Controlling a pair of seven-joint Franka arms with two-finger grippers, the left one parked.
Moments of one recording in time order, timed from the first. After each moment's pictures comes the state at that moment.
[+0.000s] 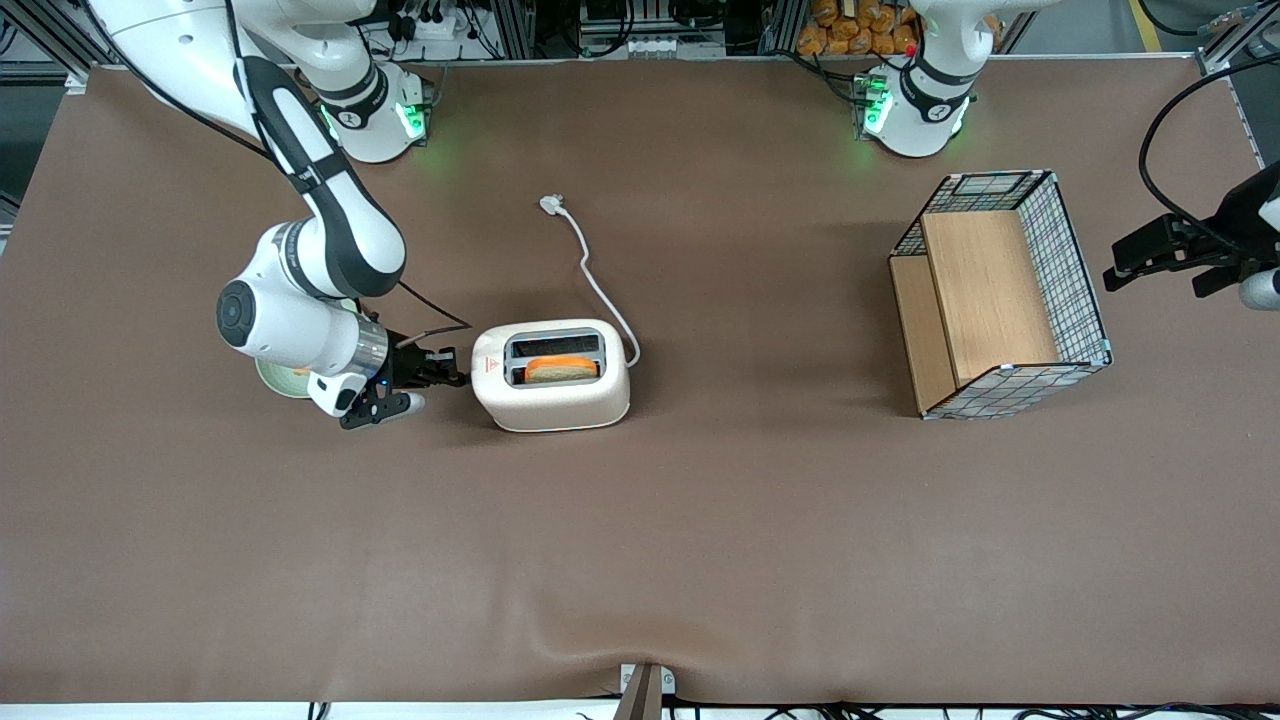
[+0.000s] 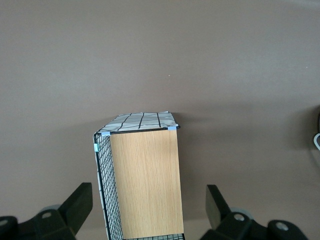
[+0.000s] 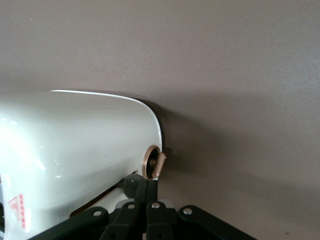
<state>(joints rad) 0.03 0.37 0.25 -2.06 0.49 2.39 -0.26</state>
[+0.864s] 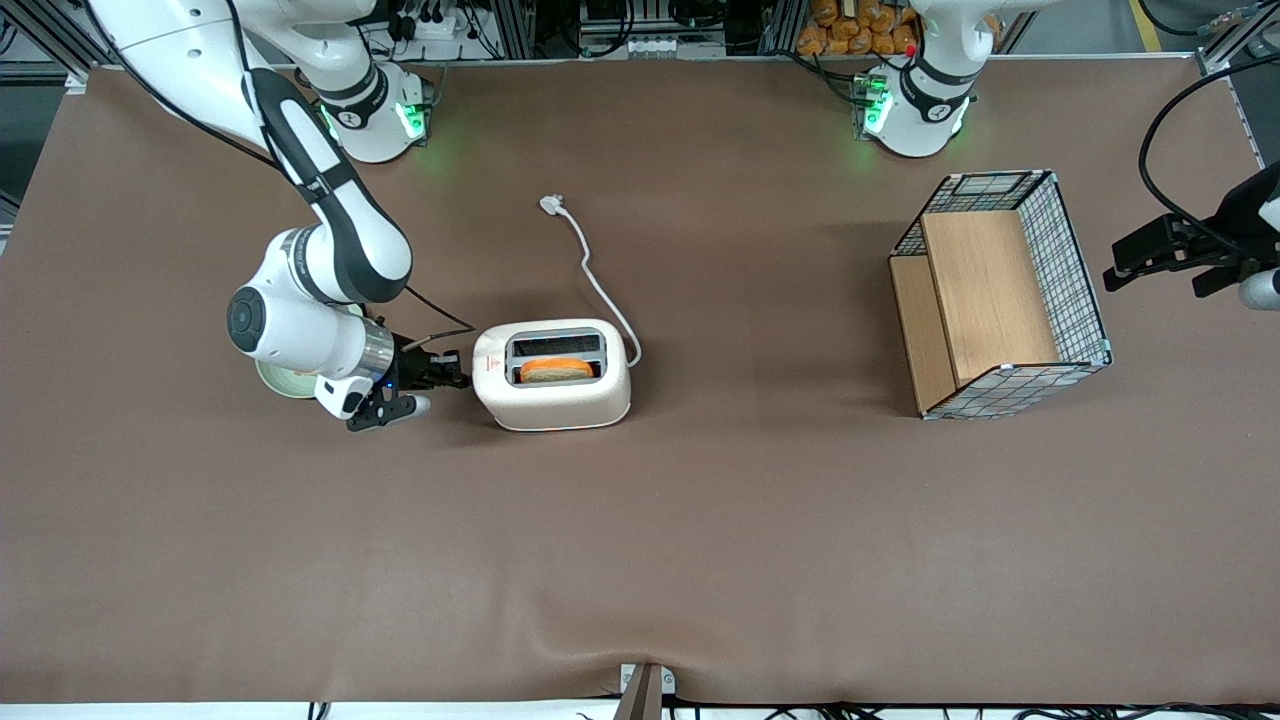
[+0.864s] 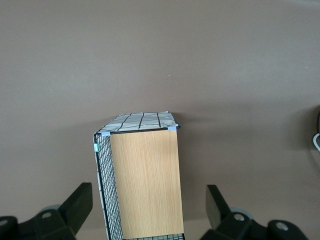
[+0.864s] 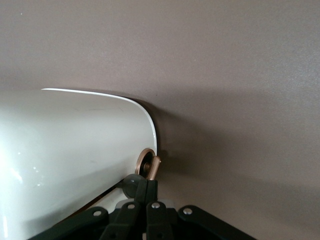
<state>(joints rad) 0.03 0.40 0.25 -2.06 0.49 2.41 -0.27</state>
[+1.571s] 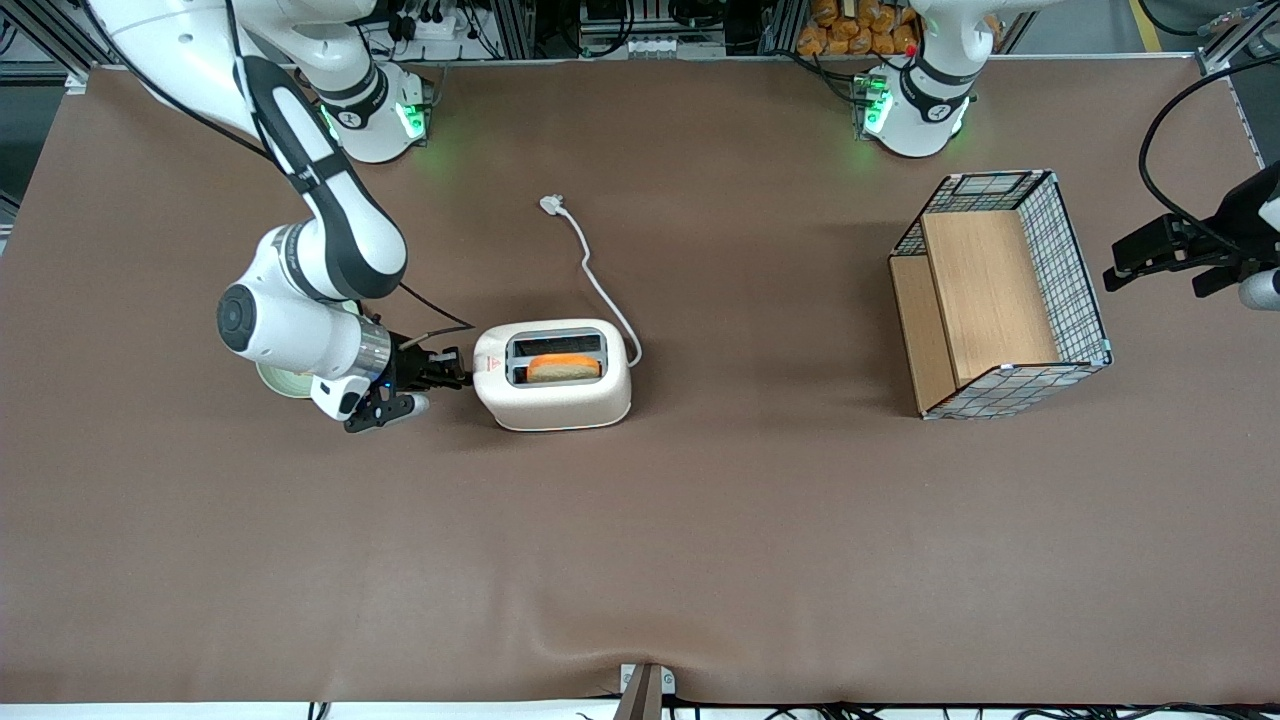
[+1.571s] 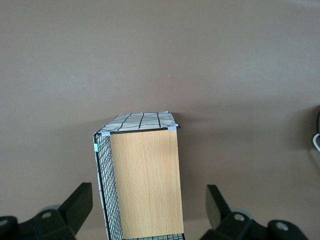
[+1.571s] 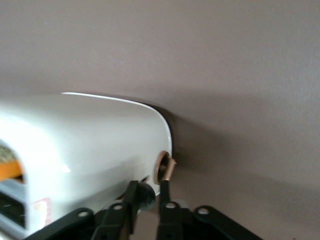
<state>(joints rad) 0.04 0.36 0.26 -2.02 0.49 2.35 -0.26</state>
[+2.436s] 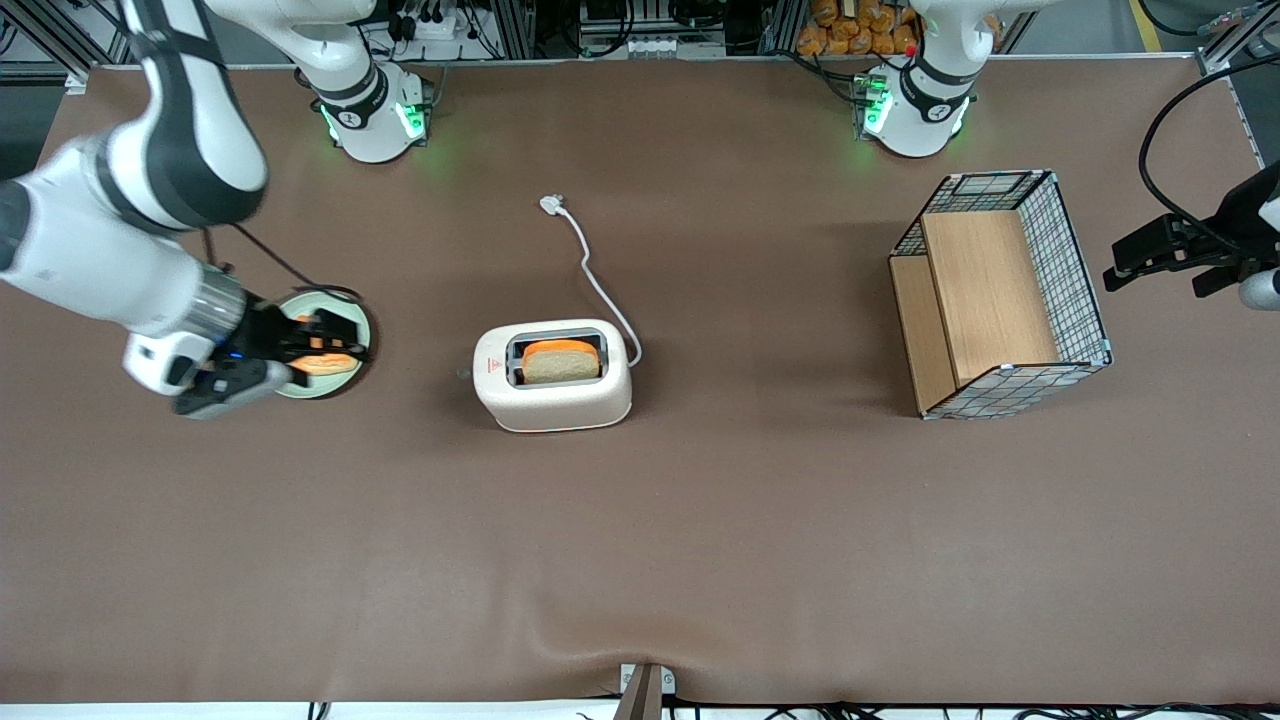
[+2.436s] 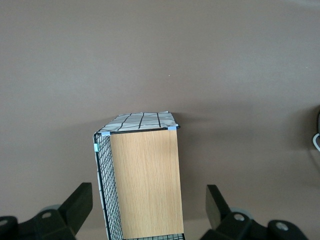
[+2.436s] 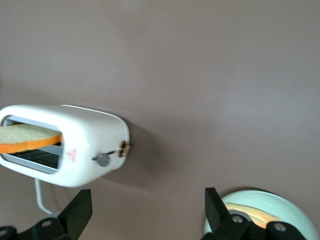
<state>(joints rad) -0.01 0.11 0.11 -1.82 0.24 1.99 -0.26</state>
